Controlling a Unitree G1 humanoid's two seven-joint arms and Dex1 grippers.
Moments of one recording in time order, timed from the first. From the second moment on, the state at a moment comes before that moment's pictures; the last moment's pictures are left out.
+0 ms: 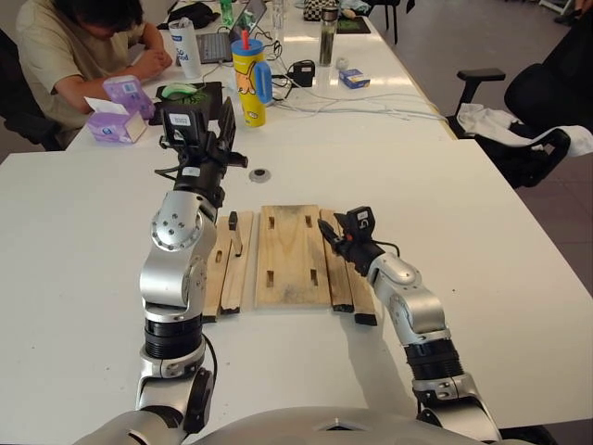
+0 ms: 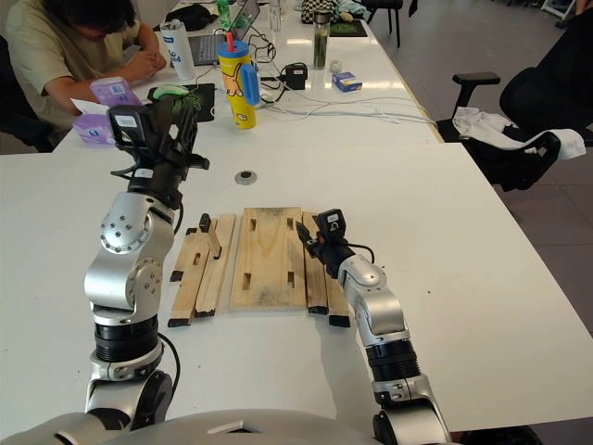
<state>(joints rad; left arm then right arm) -0.35 0.10 0.00 -0.35 -0.09 0.47 0.00 -0.21 -0.10 0.10 0.01 0.16 0.38 0.31</state>
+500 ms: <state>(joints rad) -0.23 0.15 -0.01 -0.48 -0.02 0.36 -0.01 -0.19 -0.08 0.11 0.03 0.16 0.37 0.31</state>
